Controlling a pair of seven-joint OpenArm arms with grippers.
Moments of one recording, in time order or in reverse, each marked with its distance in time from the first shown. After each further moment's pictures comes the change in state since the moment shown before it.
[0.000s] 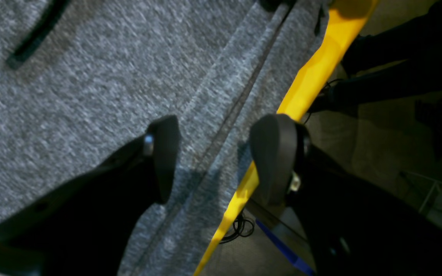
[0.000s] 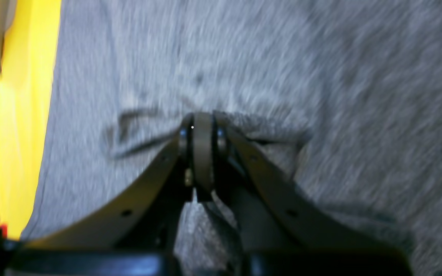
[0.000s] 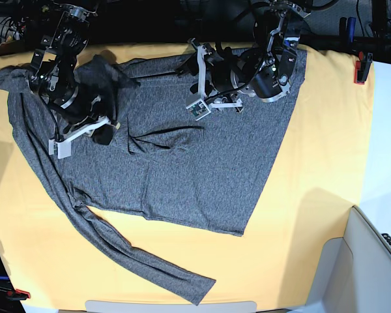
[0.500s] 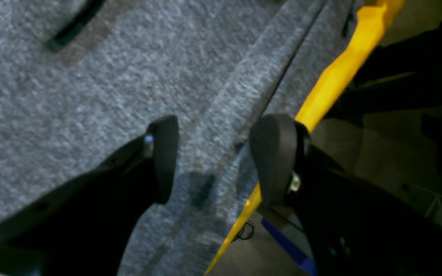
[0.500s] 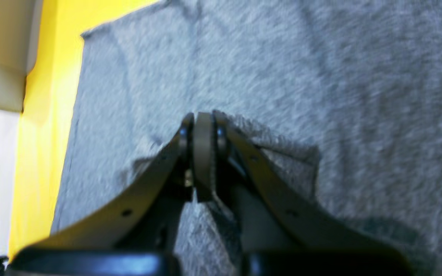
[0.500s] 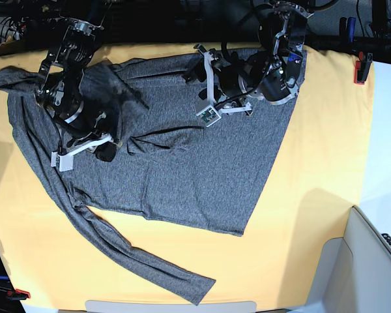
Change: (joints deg) left arm -0.1 0.0 -3.5 0.0 0.2 0.0 0.0; right arm 4.9 -1.9 0.0 -6.4 -0.5 0.0 5.3
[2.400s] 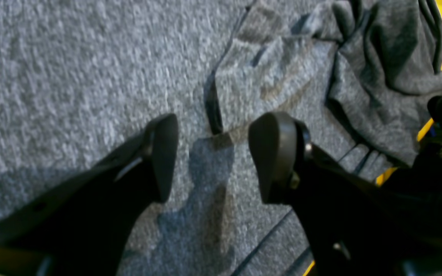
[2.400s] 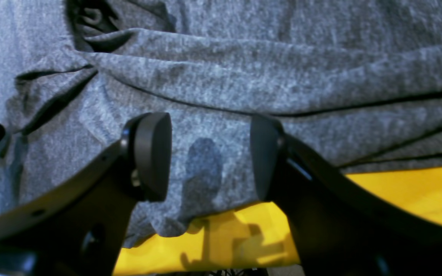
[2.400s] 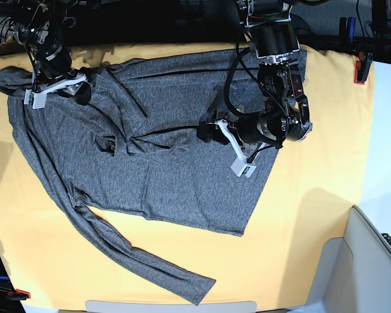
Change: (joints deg) left arm -16.8 12.9 -28.4 -26.0 -0.2 -0.4 -1.3; right arm -22.2 1.7 9.5 12.1 0.4 0.4 1.9
